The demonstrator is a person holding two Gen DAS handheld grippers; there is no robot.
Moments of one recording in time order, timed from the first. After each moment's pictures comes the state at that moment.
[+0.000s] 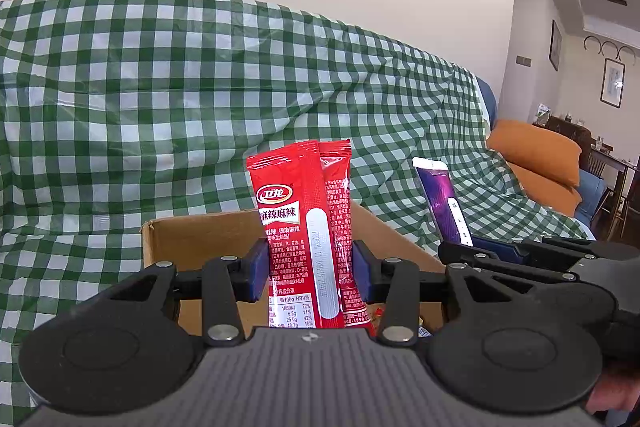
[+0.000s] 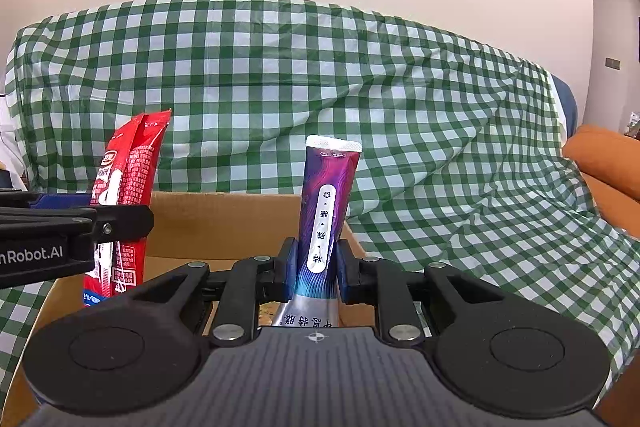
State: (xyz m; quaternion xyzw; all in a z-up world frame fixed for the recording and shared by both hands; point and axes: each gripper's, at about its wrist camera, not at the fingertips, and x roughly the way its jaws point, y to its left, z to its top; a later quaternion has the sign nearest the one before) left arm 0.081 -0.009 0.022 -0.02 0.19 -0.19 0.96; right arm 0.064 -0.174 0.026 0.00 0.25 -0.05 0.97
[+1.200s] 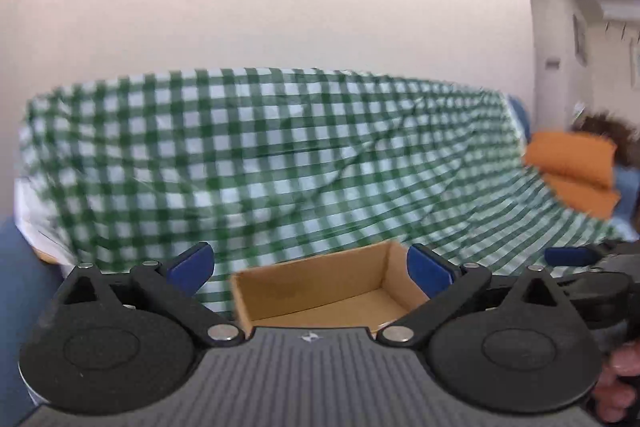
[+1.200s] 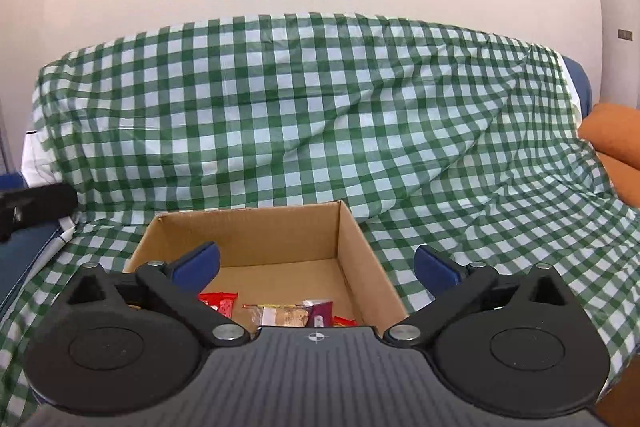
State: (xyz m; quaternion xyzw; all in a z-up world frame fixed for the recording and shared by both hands) left arm -0.009 -0.001 0.090 0.04 0.13 -0.09 0.99; right arm 0.029 -0.194 0.067 0.05 0.25 -0.01 0.97
